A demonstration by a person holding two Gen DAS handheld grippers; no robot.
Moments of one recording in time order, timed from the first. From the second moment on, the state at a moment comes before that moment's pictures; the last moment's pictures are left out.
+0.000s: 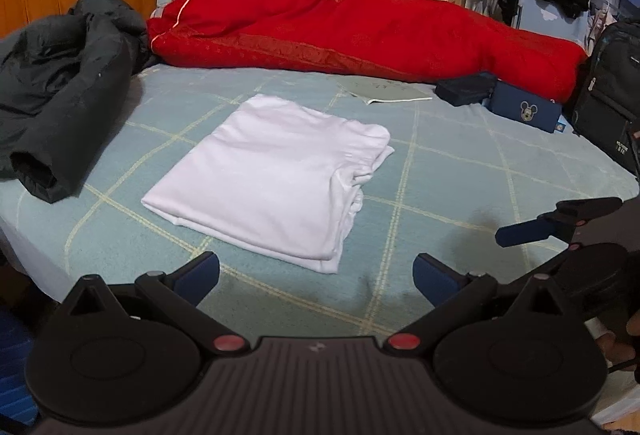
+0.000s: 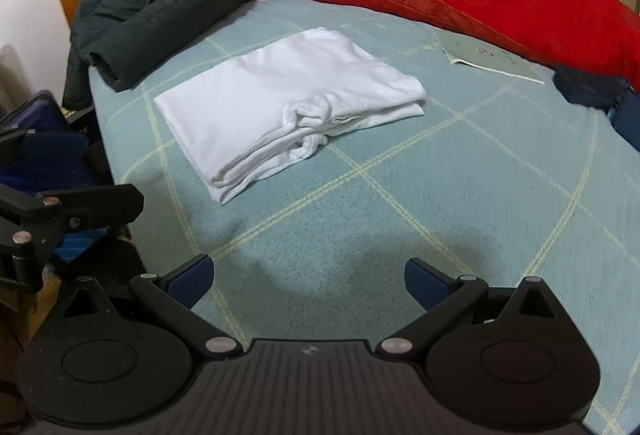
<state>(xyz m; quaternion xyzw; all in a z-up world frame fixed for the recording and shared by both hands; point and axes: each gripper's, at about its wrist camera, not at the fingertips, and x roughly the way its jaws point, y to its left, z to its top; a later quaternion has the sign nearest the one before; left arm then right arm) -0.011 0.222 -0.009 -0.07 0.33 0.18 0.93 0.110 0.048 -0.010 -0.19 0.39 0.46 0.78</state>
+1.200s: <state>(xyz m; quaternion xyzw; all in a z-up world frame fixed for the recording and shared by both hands) -0.052 0.166 0.008 -0.07 0.32 0.19 0.93 0.068 0.001 0.013 -0.16 0.38 0.42 0.81</state>
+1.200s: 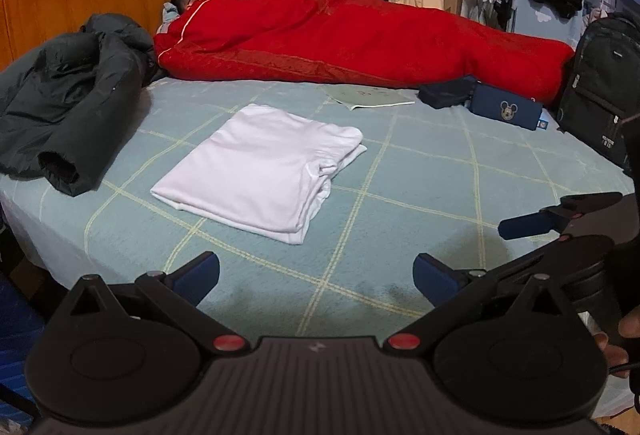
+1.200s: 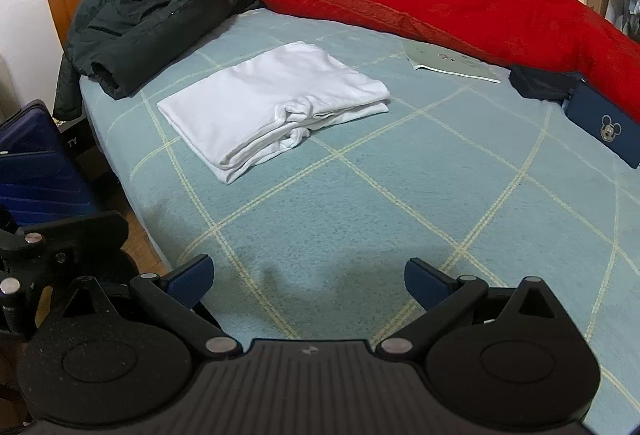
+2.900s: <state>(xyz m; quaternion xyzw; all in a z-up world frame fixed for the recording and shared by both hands) -0.048 0.155 0.005 -0.08 0.32 0.17 0.93 0.066 -0.001 0.010 -0.16 0.38 0.42 0.81</state>
